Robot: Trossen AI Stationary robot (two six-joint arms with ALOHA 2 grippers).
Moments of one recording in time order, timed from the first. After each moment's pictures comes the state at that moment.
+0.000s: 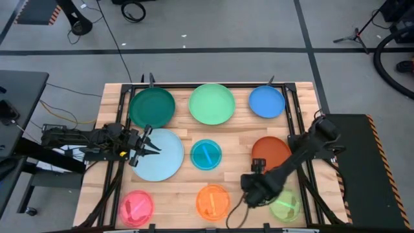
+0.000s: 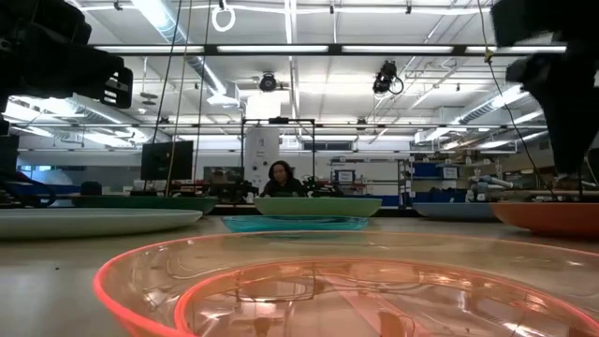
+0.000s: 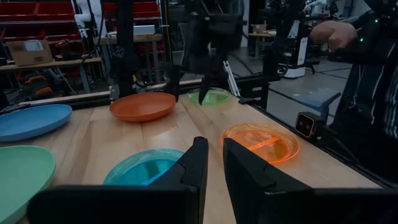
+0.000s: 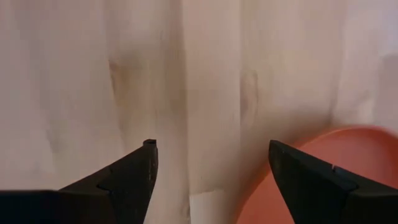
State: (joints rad) left arm -0.03 0.12 0.01 0.11 0.28 0.06; right arm 0.67 1.83 1.24 -1.06 0.21 0.76
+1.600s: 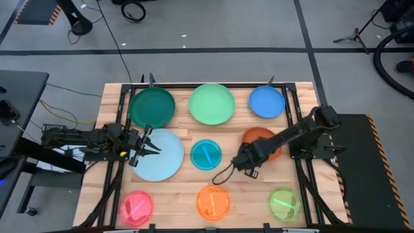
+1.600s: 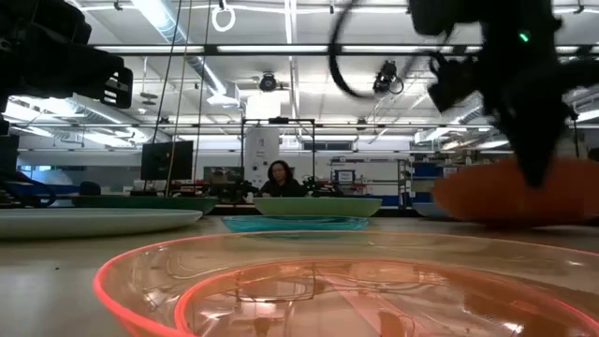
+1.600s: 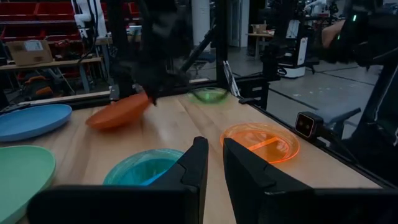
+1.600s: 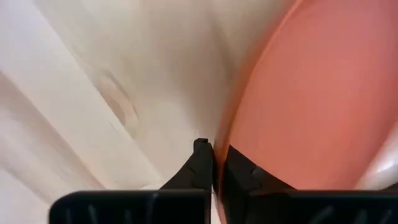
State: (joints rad) left arm -0.03 0.12 0.01 0.11 0.28 0.06; right arm 0.32 1.69 1.15 -1.16 0.10 0.78
